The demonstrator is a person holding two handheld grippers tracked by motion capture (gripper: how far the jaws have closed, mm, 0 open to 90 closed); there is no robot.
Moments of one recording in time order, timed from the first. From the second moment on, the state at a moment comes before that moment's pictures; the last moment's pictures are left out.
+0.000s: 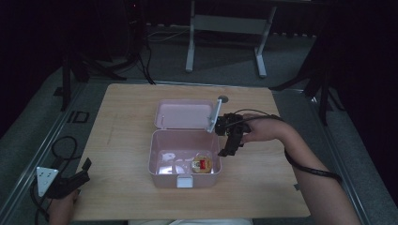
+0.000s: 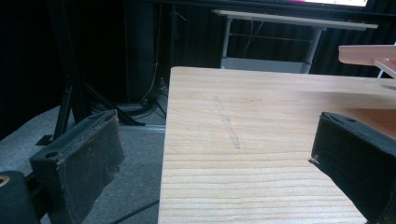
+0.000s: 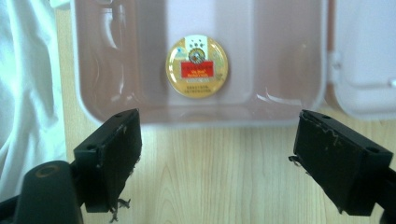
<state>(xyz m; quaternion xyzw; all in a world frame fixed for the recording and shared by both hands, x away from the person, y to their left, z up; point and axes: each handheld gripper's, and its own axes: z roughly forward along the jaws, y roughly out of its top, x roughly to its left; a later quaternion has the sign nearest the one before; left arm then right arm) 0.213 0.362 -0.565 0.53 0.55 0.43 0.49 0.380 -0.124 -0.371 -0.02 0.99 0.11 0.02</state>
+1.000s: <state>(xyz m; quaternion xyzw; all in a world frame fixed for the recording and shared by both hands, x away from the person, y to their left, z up) 0.213 0.362 -0.565 0.53 0.54 0.43 0.49 0.415 -0.216 -0.472 0.14 0.97 0.20 0.03</state>
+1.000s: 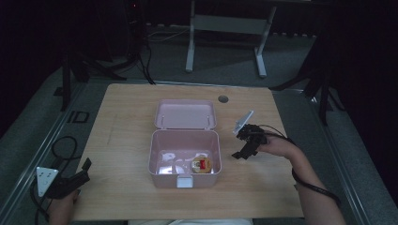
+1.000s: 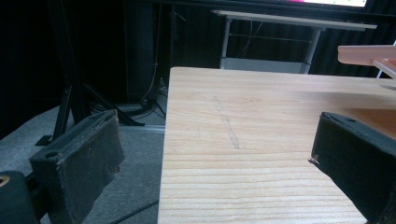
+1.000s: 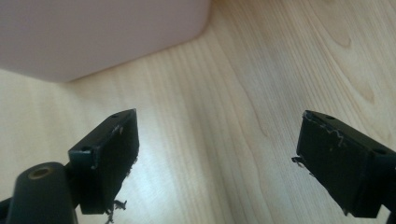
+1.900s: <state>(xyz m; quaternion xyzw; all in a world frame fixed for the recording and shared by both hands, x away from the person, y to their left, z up) 0.213 0.362 -0.565 0.53 0.54 0.43 0.49 0.413 -0.274 -0.535 0.29 0.89 0.33 0.14</state>
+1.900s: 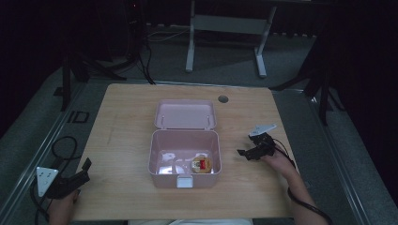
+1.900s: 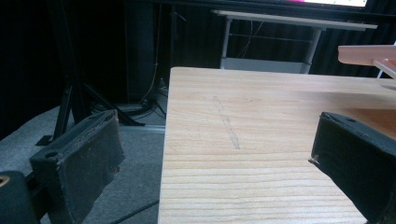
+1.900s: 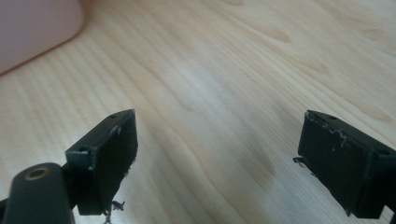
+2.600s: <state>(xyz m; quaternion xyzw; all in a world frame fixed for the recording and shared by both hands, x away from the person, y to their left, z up) 0.213 0.362 -0.565 0.53 0.55 0.43 0.49 0.387 -0.319 -0.547 0.37 0.83 0.38 0.20</state>
